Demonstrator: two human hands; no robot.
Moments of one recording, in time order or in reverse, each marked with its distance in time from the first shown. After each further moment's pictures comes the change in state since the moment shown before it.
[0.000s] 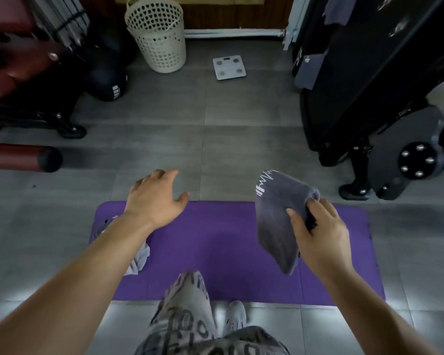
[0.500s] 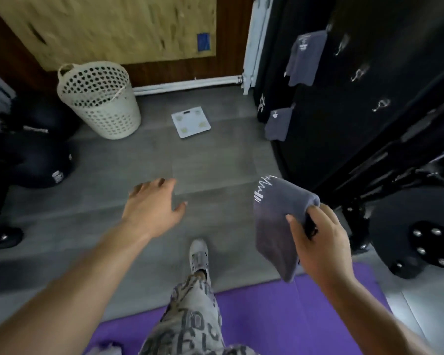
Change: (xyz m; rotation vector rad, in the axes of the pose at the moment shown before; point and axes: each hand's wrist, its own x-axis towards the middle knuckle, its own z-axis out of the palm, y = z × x) left_hand 0.424 0.075 -0.117 0.170 0.043 0.242; right_hand 0.376 -0.048 0.057 -0.008 0.188 0.131
